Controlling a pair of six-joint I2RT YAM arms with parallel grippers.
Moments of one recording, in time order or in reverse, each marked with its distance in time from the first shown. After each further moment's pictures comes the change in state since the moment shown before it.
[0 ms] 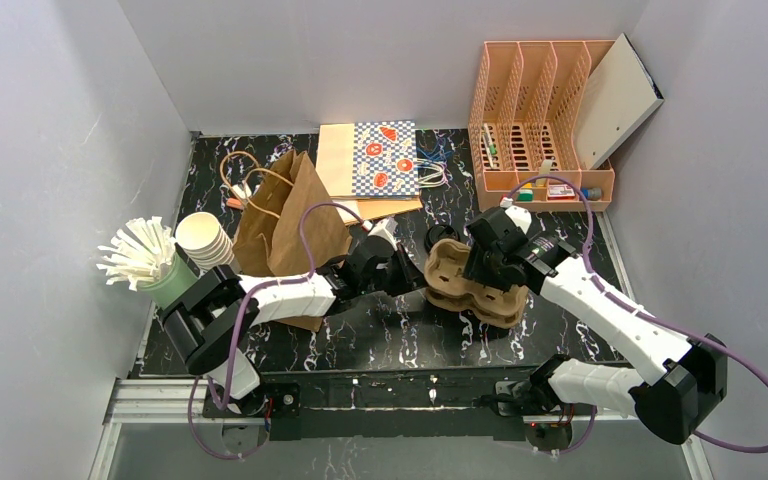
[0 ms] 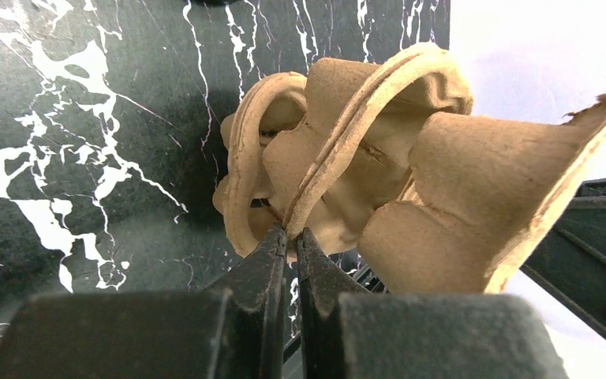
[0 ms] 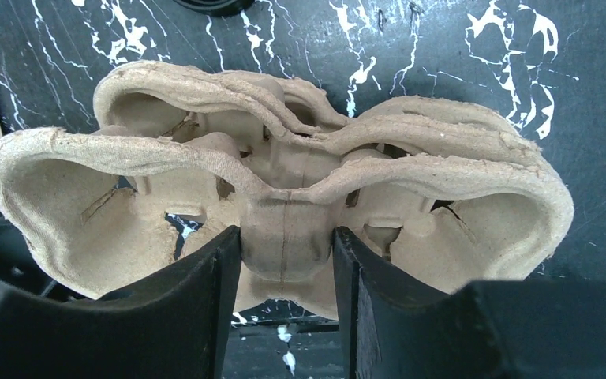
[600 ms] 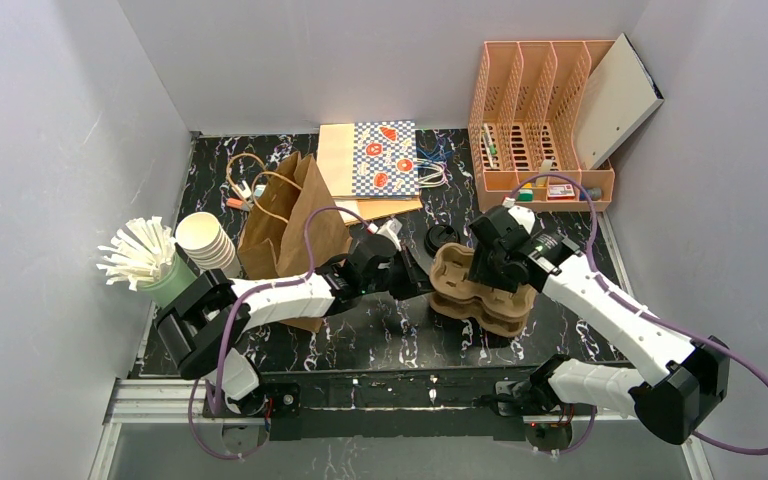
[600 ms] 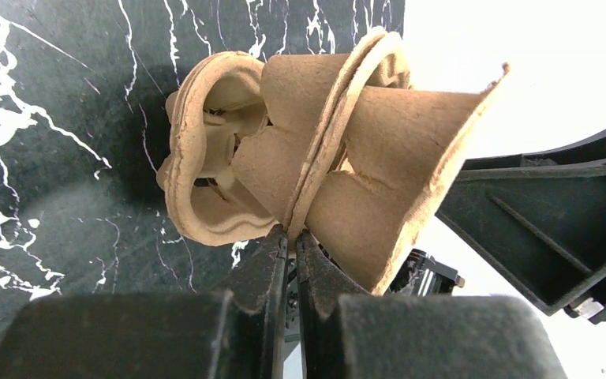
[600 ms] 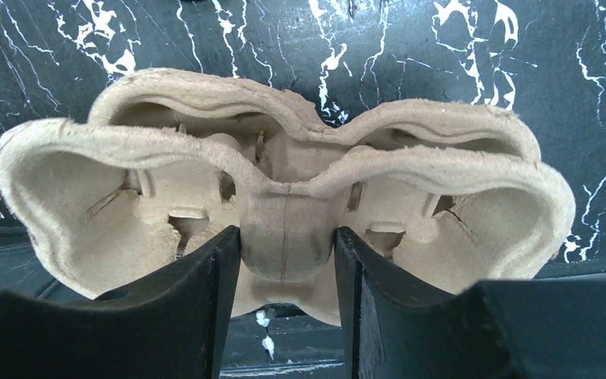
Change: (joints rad) left arm -0.024 -0.037 0.030 -0.045 0.095 -0.121; right arm -0.002 -0.002 0.026 -0.084 0.007 -0.027
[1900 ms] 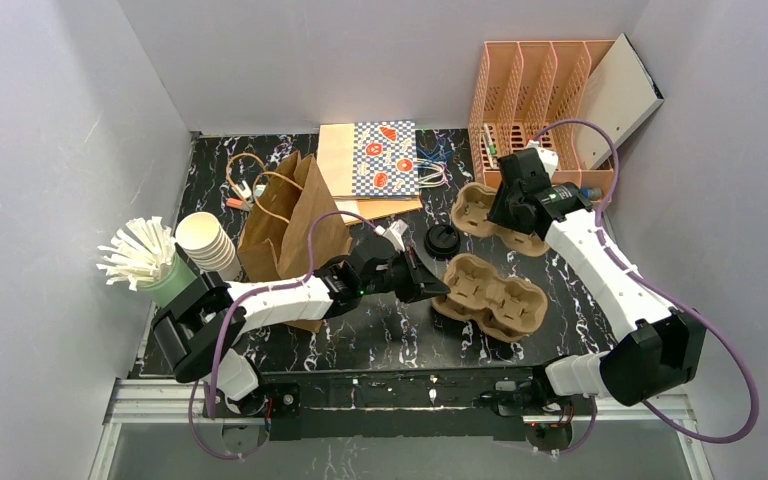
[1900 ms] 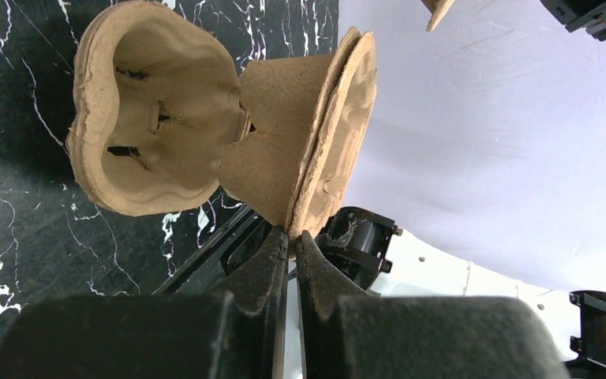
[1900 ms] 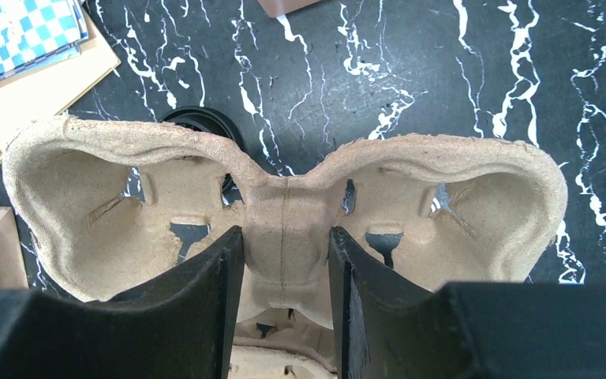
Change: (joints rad) left arm -0.018 -0.023 -0.008 0.084 0.108 -0.111; right arm -0.301 0.200 0.255 0.153 0.047 -0.257
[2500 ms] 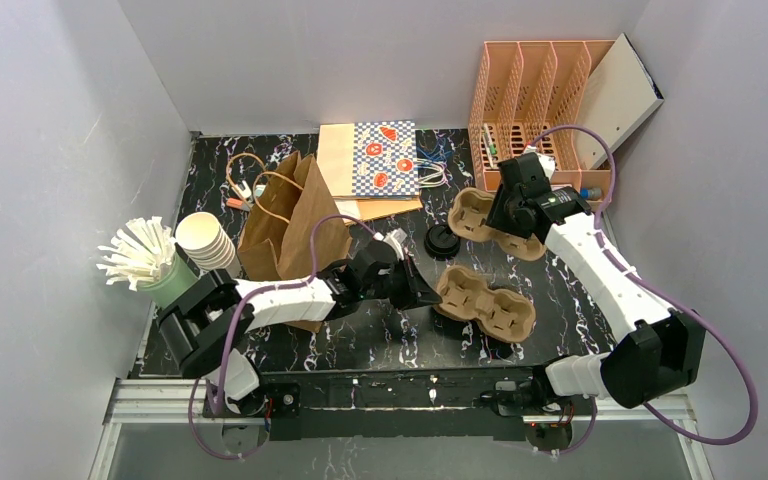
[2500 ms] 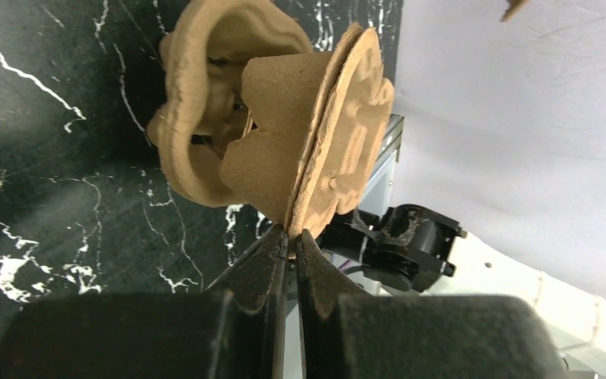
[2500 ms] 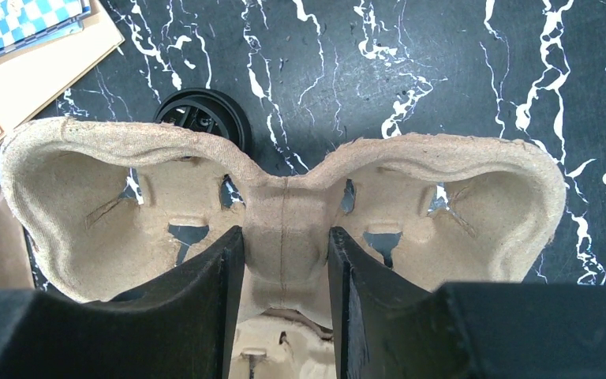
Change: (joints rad) left arm 0.000 0.018 -0.031 -0.054 -0.006 0.071; right arm -0.010 -0.011 -0.052 0.032 -0.064 -0.011
